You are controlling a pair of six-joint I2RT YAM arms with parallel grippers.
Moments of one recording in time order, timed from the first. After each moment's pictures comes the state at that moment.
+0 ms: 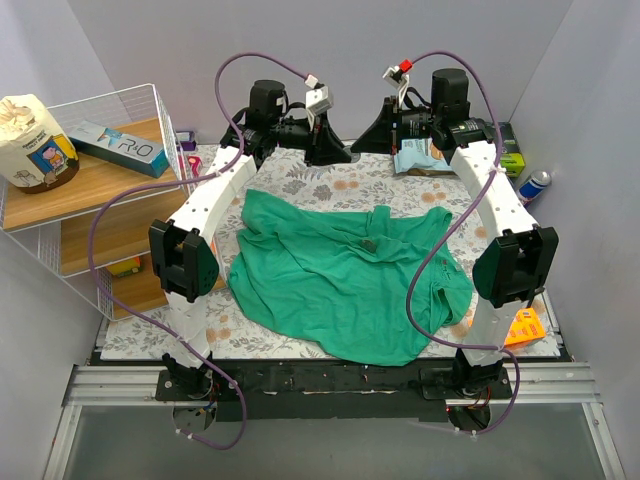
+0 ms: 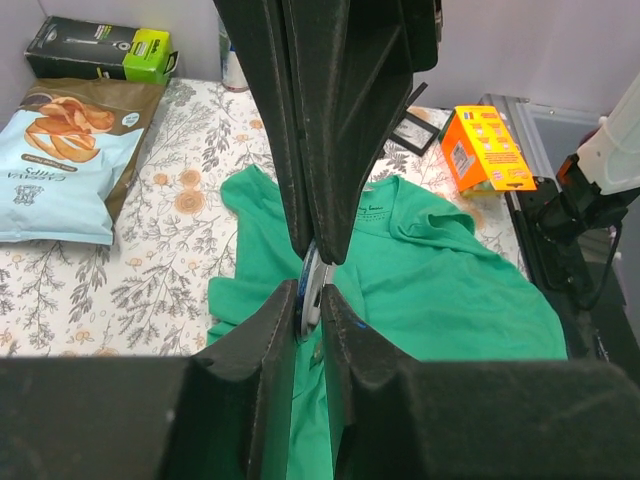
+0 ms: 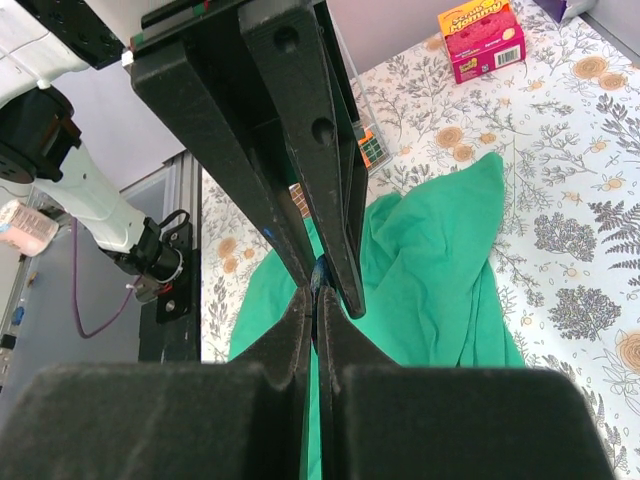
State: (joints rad) left arm -0.42 2.01 2.06 -0.41 1.12 0.20; right arm 0.26 1.86 1.94 -0.44 -1.23 0.10
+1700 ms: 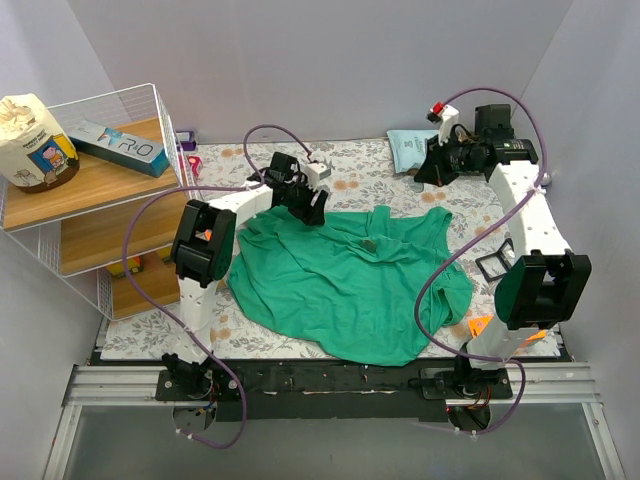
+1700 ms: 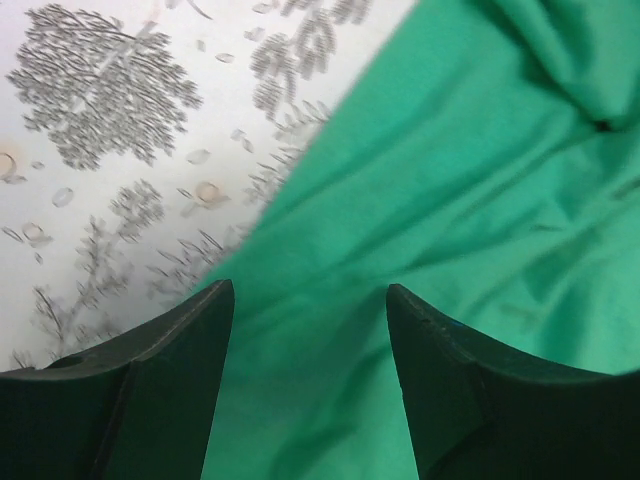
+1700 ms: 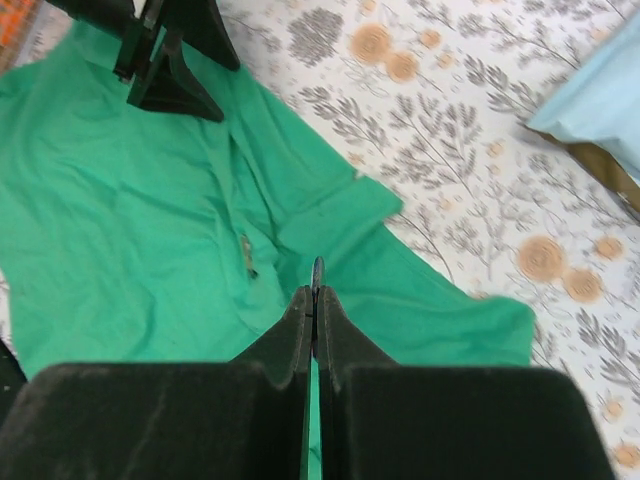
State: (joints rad) left arm -0.40 2.15 1.59 -0.32 0.53 0.25; right arm 0.06 1.66 1.67 -0.82 -0.72 -0.35
